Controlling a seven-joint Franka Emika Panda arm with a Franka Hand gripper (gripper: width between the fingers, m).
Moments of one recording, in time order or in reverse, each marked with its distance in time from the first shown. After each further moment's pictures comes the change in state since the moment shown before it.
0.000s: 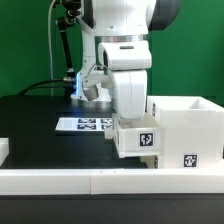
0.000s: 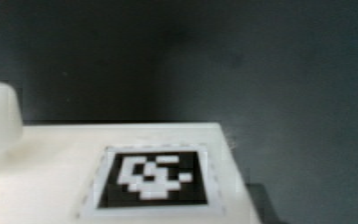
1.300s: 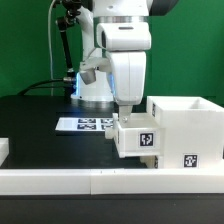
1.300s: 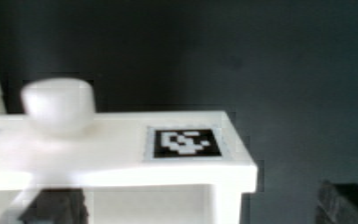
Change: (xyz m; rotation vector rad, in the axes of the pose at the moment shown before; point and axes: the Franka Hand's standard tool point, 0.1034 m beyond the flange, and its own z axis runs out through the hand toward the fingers) arm -0.013 0.010 -0.035 0.009 -0.026 -0.007
